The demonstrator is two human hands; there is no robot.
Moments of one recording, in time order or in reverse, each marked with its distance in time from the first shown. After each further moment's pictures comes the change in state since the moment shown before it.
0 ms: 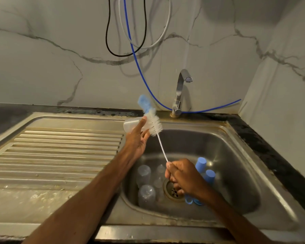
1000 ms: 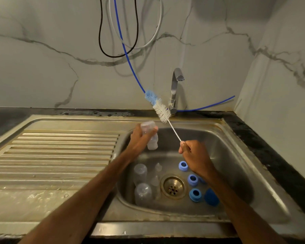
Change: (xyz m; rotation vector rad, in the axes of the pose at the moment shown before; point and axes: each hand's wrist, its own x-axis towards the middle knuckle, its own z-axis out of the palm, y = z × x) left_hand 0.003 -0.019 -0.018 1.227 -0.167 0.261; right_hand 0.052 0.022 -0.061 -0.415 0.392 -0.377
